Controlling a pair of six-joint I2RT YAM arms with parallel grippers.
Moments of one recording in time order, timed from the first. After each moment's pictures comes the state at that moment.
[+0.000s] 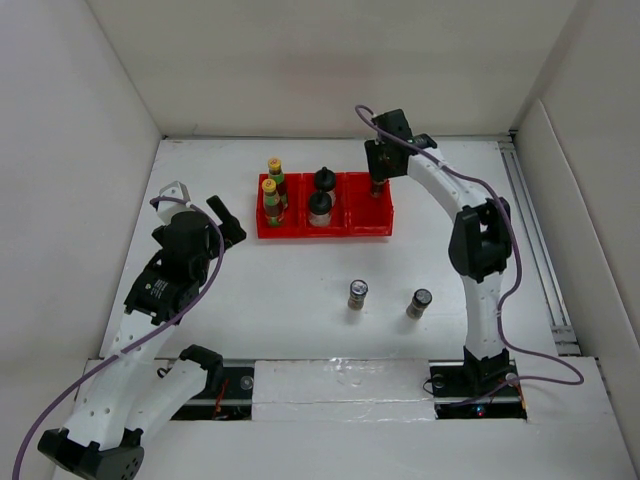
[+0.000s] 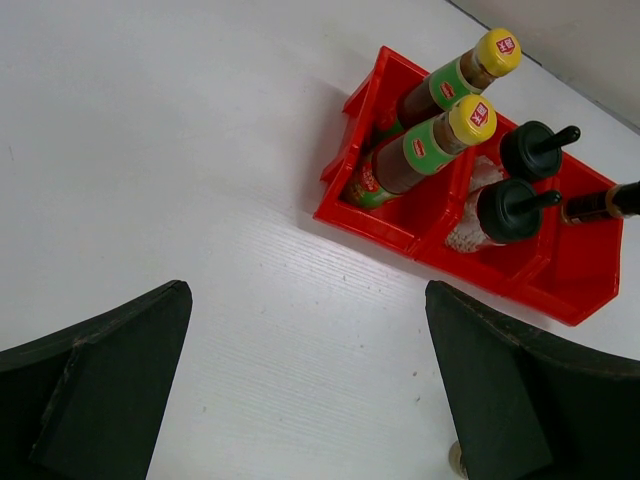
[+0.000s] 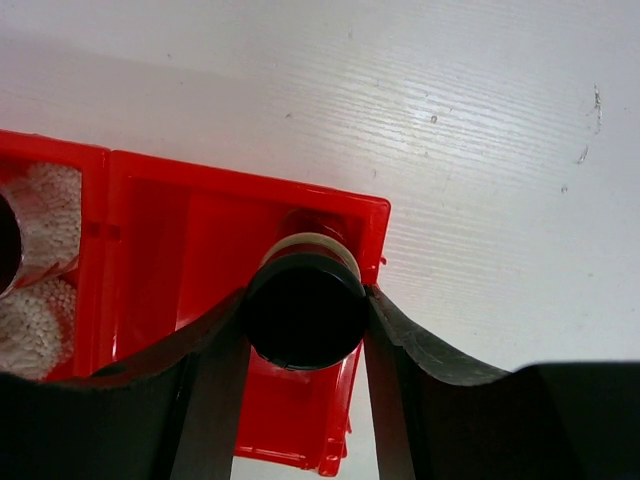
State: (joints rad) left arm -0.38 0.75 0.94 -0.68 -0.44 -0.65; right arm 0.37 2.17 2.02 -0.71 0.15 0.13
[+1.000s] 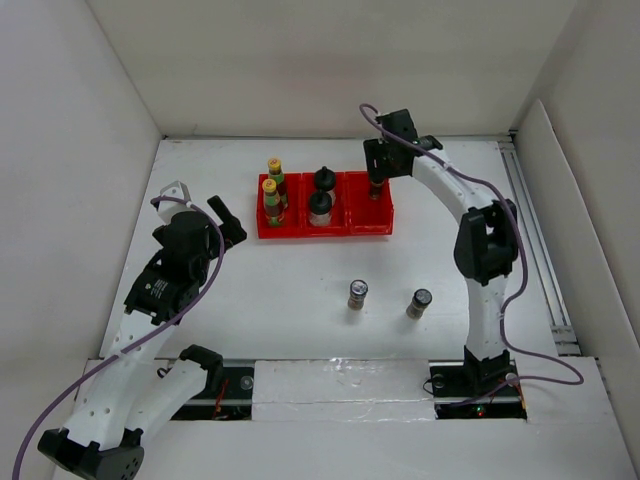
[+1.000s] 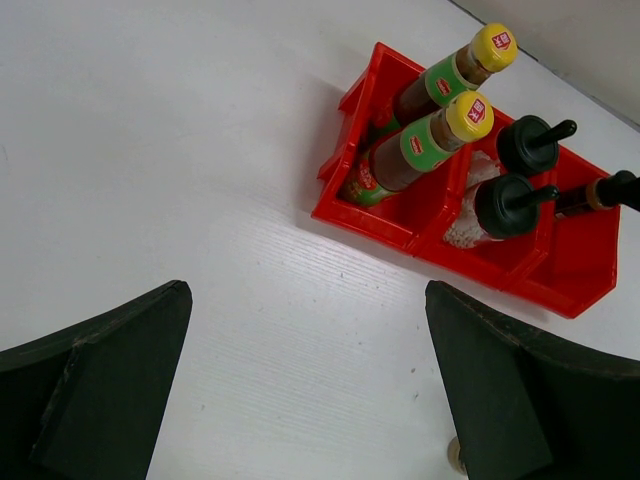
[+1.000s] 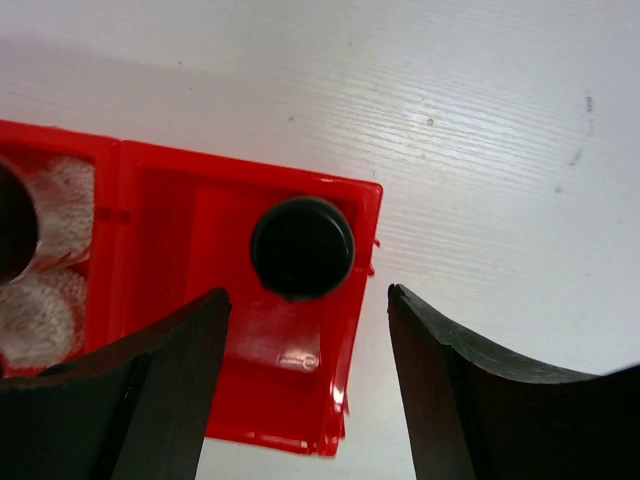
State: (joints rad) left arm -0.38 0.75 0.94 -0.68 -0.43 -0.65; right arm 0.36 2.16 1.97 -0.66 0.11 0.14
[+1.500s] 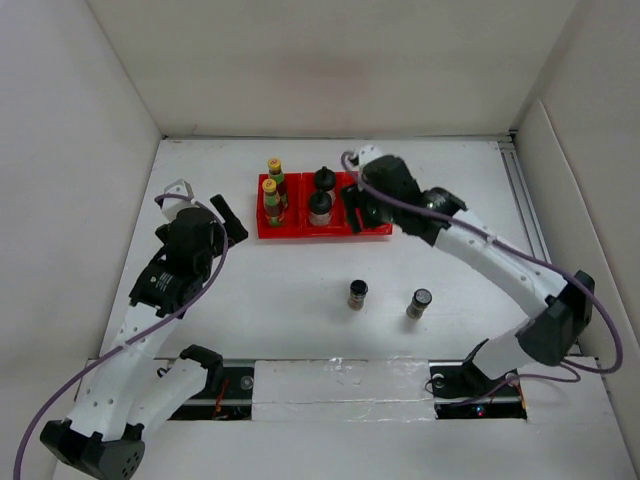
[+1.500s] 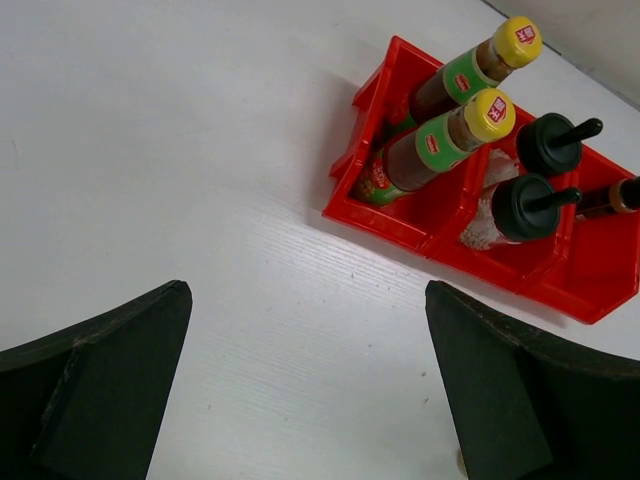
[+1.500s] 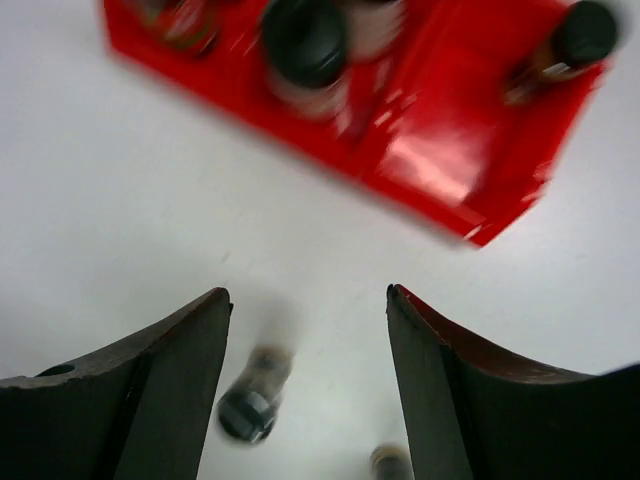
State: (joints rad) left arm -0.38 0.78 0.94 -0.68 -0.44 -0.65; right arm 0.68 1.53 1.53 -0.67 0.19 0.17
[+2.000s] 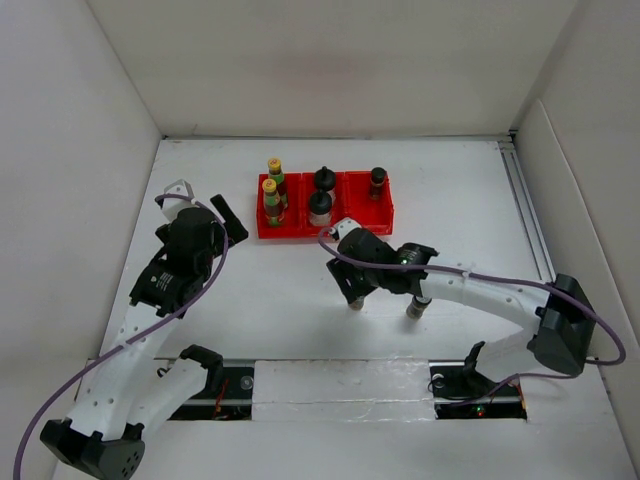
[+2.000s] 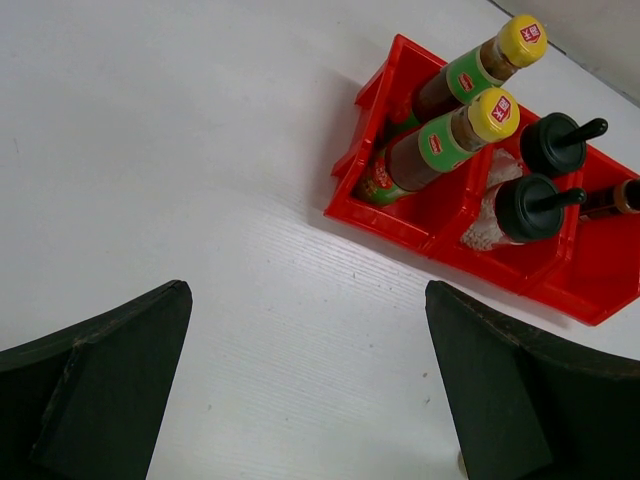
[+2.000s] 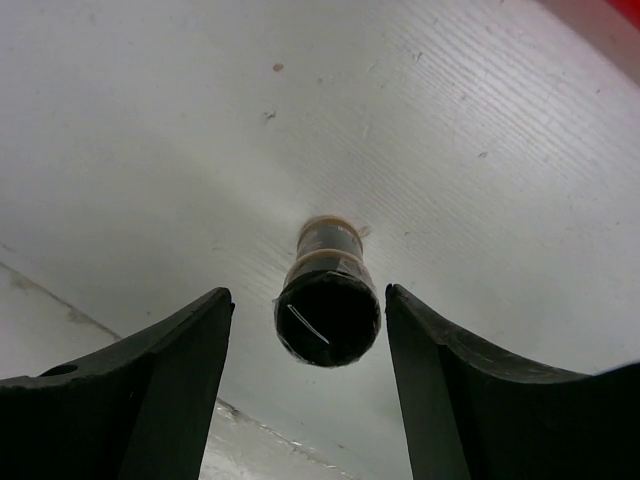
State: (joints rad) left arm -0.38 0.80 0.94 -0.68 -0.45 -0.66; right arm 1.01 1.40 1.11 -0.63 0.22 0.33
